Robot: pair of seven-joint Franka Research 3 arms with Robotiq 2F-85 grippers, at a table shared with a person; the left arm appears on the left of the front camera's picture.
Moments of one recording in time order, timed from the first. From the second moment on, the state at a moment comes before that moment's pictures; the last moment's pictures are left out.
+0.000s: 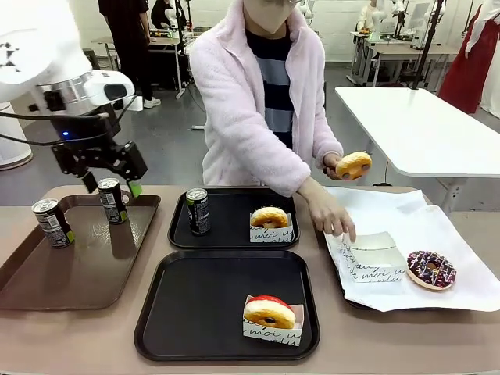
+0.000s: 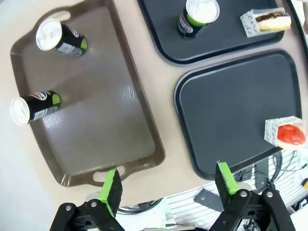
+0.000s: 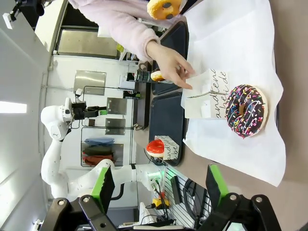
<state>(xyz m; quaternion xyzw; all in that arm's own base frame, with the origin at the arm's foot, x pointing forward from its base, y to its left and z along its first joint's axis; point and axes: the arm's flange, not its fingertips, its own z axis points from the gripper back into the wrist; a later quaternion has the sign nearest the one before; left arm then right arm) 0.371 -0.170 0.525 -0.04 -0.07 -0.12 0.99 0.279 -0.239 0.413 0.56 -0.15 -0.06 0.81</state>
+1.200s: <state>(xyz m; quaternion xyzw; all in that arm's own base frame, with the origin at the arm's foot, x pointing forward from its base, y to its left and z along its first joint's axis) 0.410 -0.115 0.549 -0.05 -0.09 -0.07 0.99 0.279 -0.239 0.413 0.56 -0.15 -0.06 0.81</state>
